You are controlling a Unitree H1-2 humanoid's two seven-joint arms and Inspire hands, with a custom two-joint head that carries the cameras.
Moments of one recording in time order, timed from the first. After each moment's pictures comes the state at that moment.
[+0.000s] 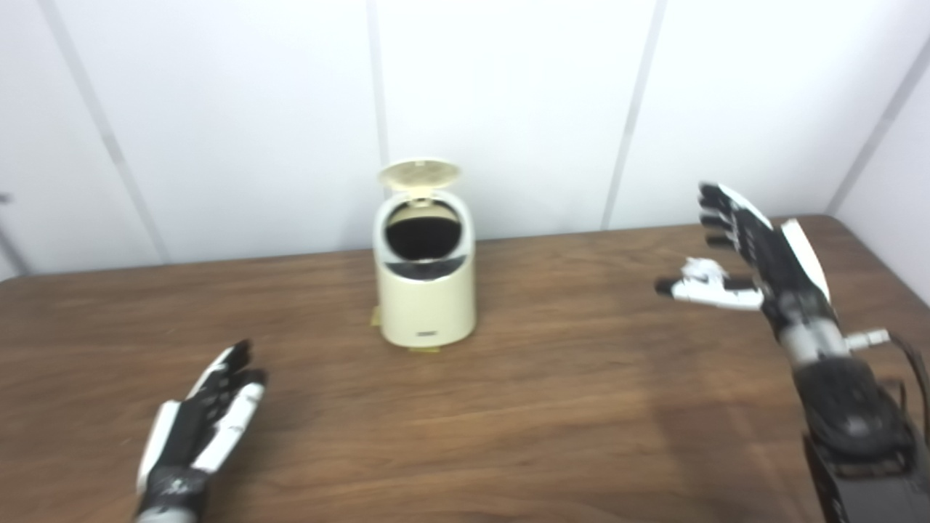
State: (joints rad) left arm 0.03 0.16 0.14 -0.32 0.05 0.34 -0.13; right arm -0.28 -0.37 -0.15 -0.34 -0.34 0.45 0.06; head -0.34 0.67
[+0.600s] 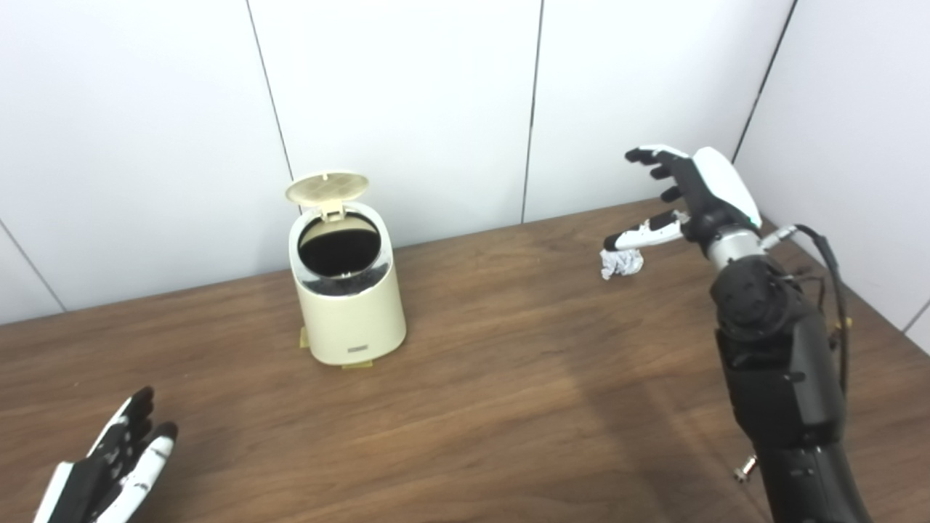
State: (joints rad) left arm 0.02 0.26 0.13 -0.37 -0.01 0.45 -0.16; right arm -0.39 -0.40 -0.20 -0.18 -0.85 0.47 0.37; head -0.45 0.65
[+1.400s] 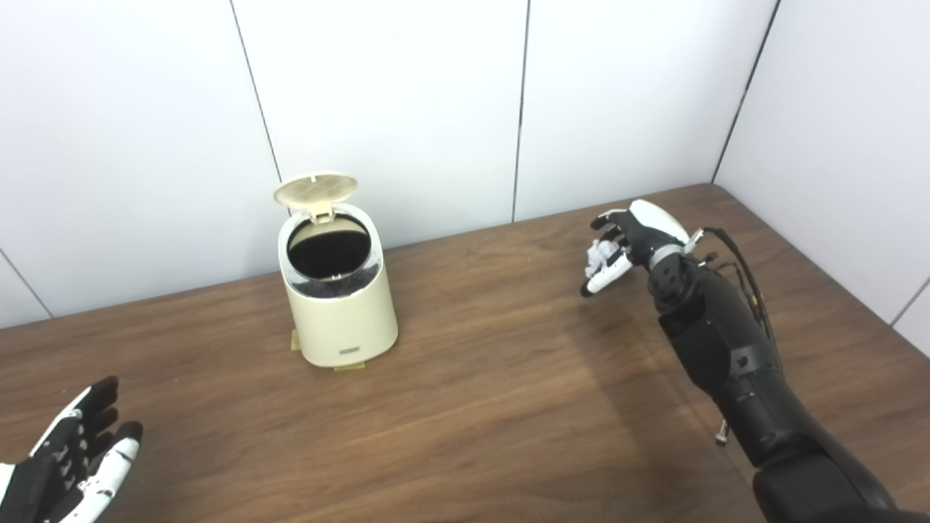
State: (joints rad) left arm 0.04 0.28 0.15 -0.53 -0.01 0.47 -0.16; right arm -0.54 -0.45 -0.01 0.39 -0.73 0.46 0.18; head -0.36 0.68
